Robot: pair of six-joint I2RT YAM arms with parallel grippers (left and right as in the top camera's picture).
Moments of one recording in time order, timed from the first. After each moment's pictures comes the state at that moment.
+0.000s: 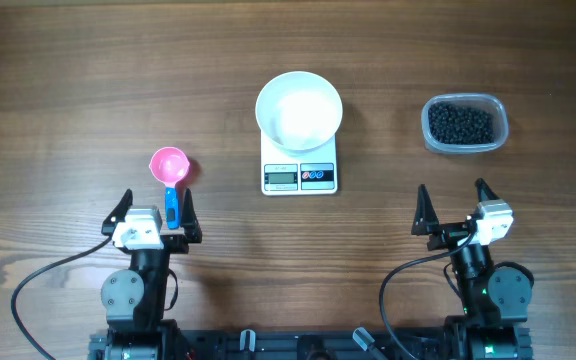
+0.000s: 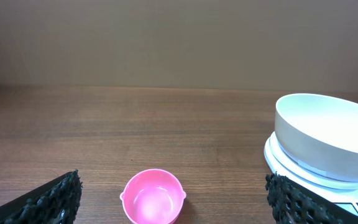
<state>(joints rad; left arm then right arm) 0.01 0.01 0.01 -0.07 0.02 -0.02 0.01 0.02 0.01 0.00 -0.11 0.07</state>
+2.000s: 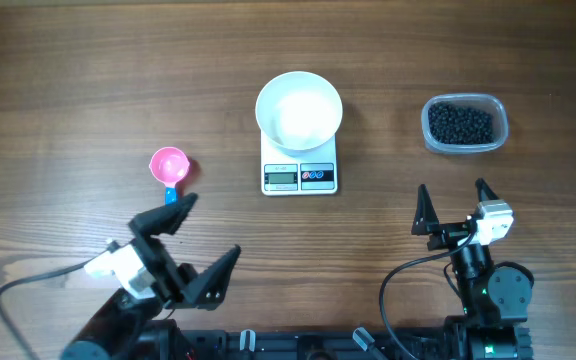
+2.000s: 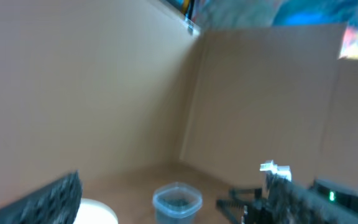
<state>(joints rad) 0.03 0.03 0.27 0.25 0.79 -0.58 0.01 0.02 0.01 0.00 -0.11 0.07</state>
